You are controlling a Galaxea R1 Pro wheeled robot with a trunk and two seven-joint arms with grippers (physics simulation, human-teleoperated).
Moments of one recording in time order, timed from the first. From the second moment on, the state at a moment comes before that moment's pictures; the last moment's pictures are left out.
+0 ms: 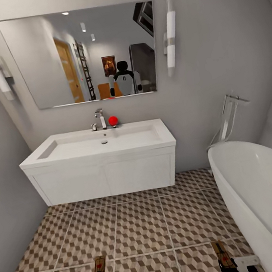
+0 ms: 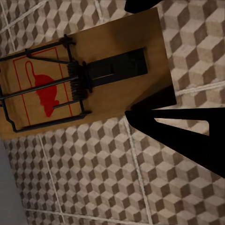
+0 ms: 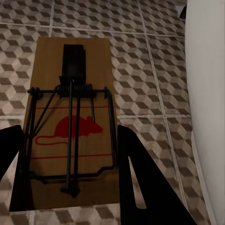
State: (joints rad) left arm -0.44 0.06 -0.28 0.07 0.03 -0.71 0.09; right arm -0.12 -0.11 0.03 -0.67 -0.02 -0.25 -0.09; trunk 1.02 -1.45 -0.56
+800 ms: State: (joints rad) left arm -0.44 0.06 -0.28 0.07 0.05 -0.71 0.09; right arm -0.12 -0.11 0.03 -0.67 -0.02 -0.25 -0.09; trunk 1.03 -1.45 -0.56
